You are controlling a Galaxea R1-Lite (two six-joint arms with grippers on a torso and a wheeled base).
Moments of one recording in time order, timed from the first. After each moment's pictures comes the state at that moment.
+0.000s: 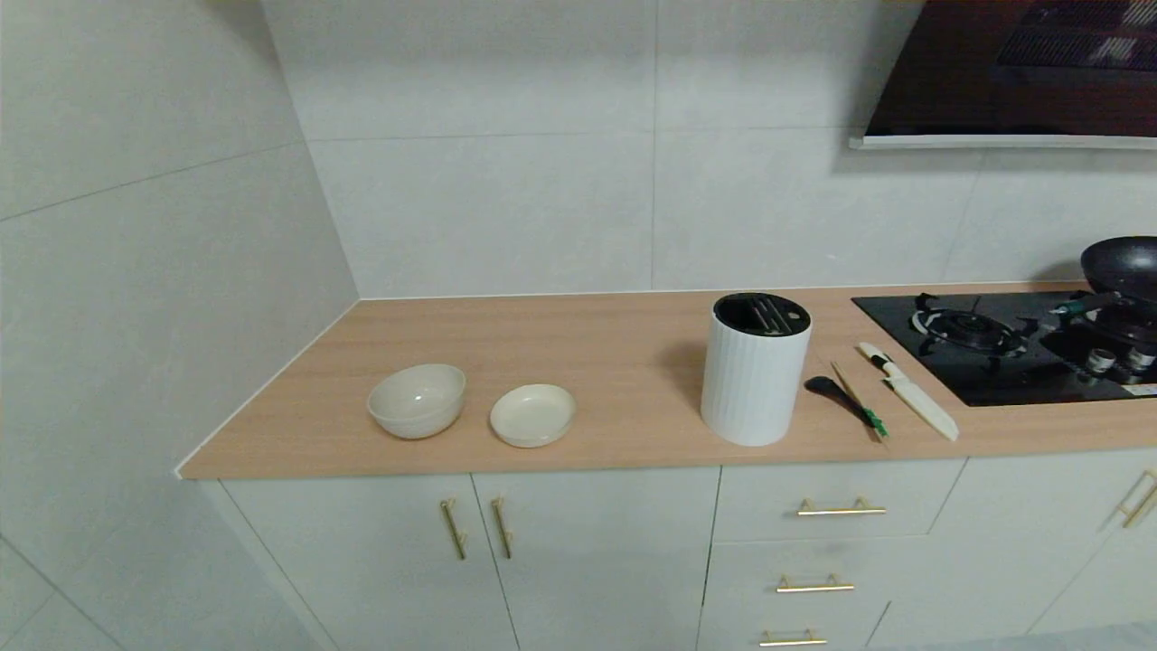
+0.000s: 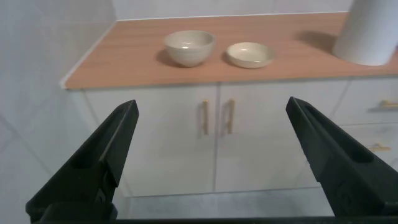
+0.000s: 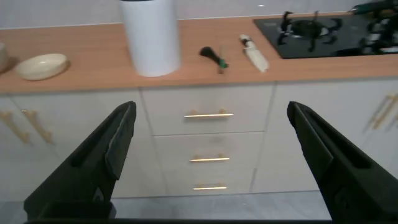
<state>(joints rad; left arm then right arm) 0.00 0.00 0.00 0.00 -0.02 0.01 0.00 0.00 0.00 0.00 0.01 0.02</state>
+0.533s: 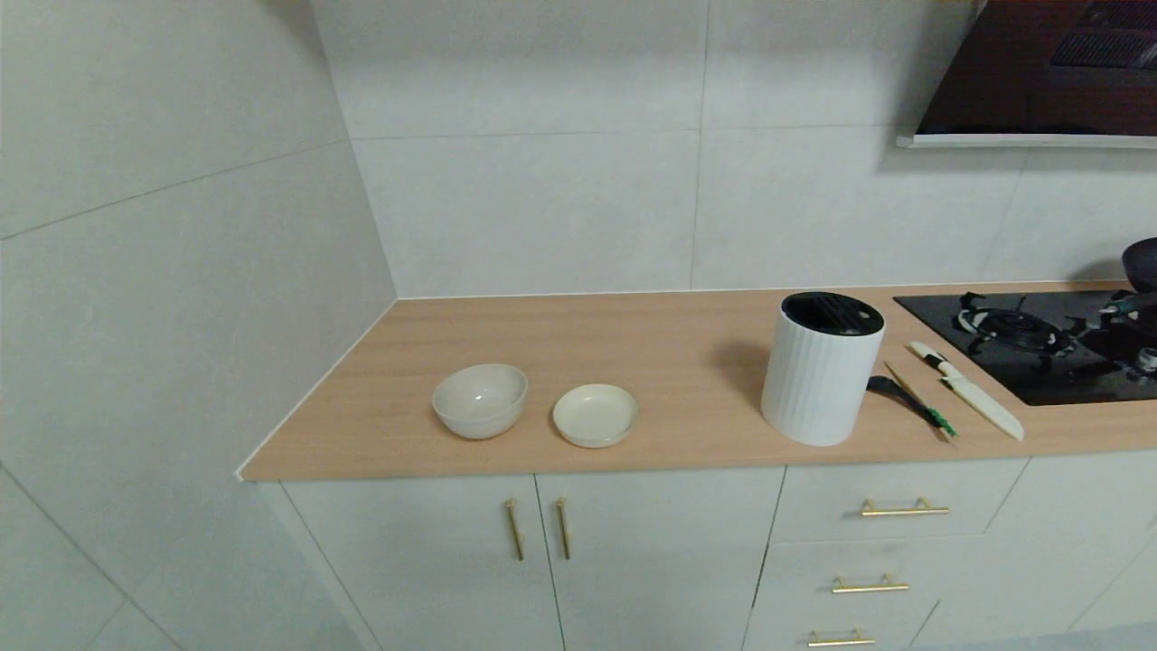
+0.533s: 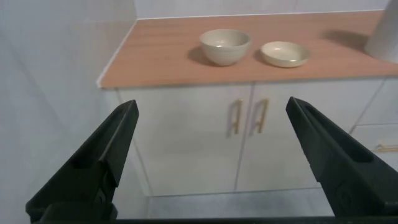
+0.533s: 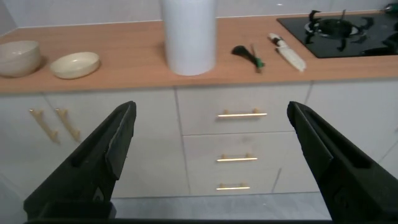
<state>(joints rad) 0.00 0.00 0.00 0.00 -0.02 0.00 0.00 0.00 0.00 0.00 0.01 0.02</state>
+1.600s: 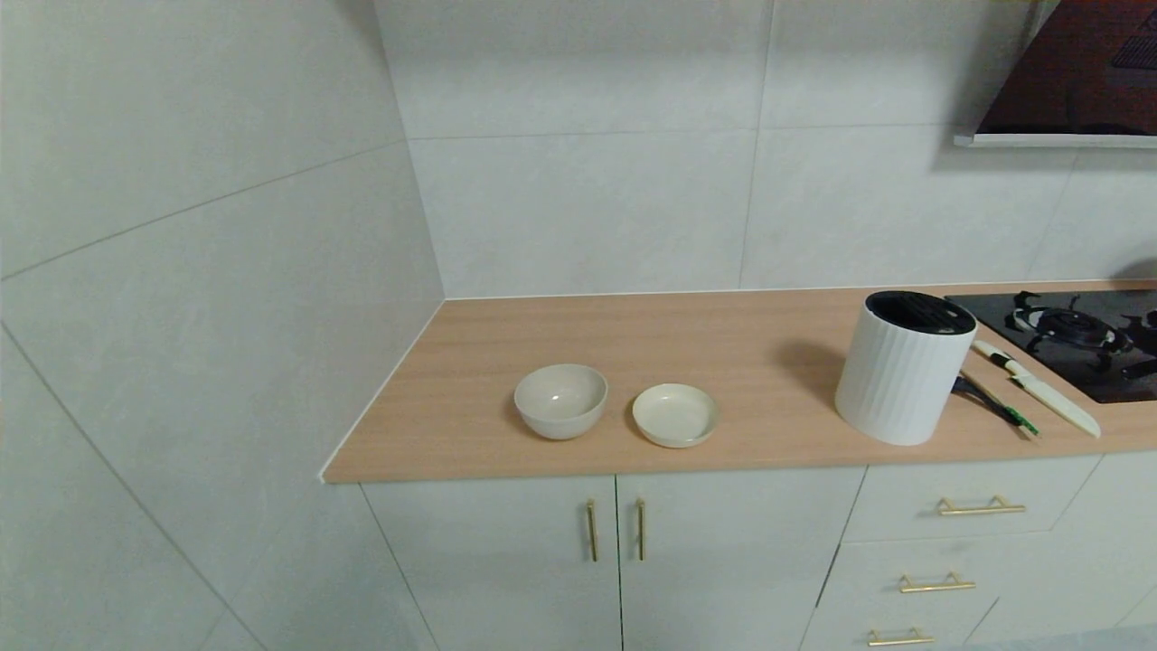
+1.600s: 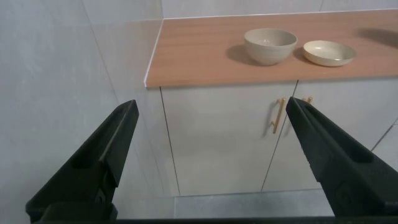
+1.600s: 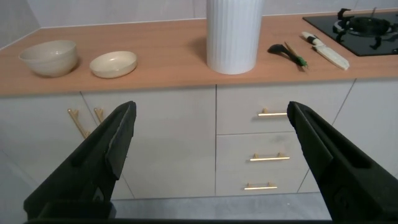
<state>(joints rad) 0.00 0.00 0.00 0.00 -0.02 0.01 0.00 0.00 0.00 0.00 0.01 0.02</state>
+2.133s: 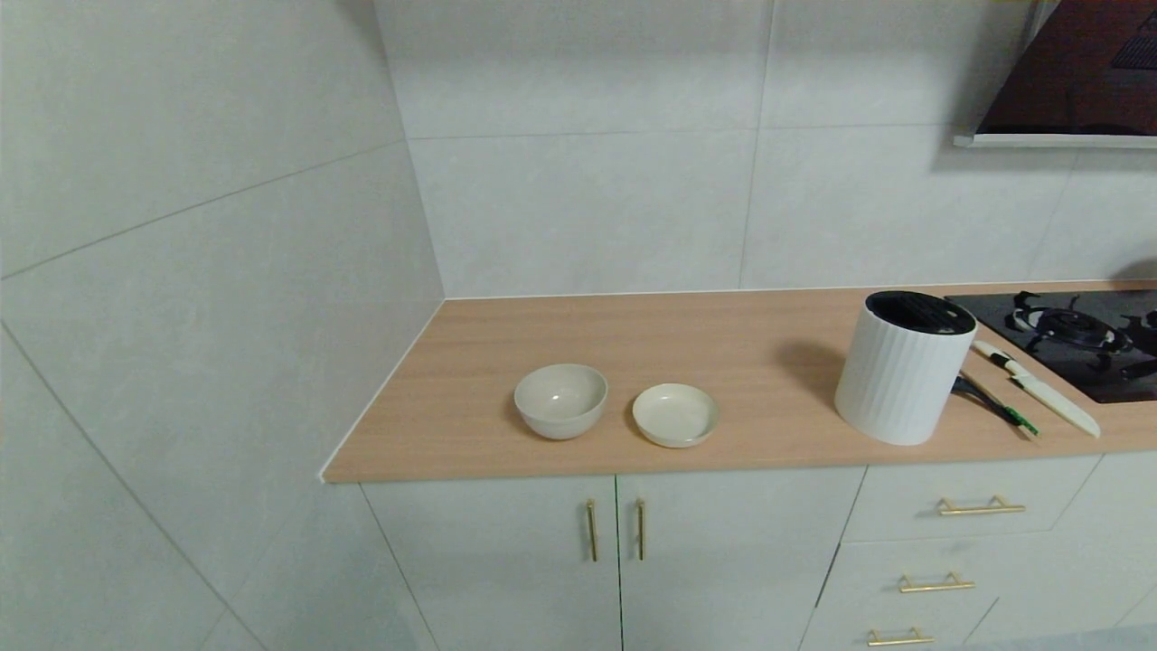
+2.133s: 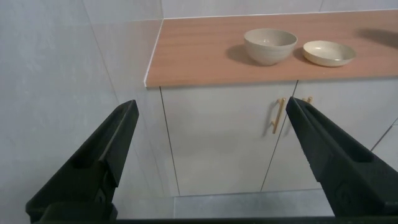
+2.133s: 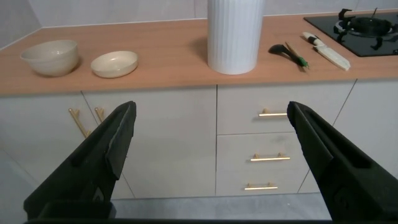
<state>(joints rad) 0.00 0.00 0.00 0.00 -0.02 0.01 0.00 0.00 0.00 0.00 0.01 0.03</state>
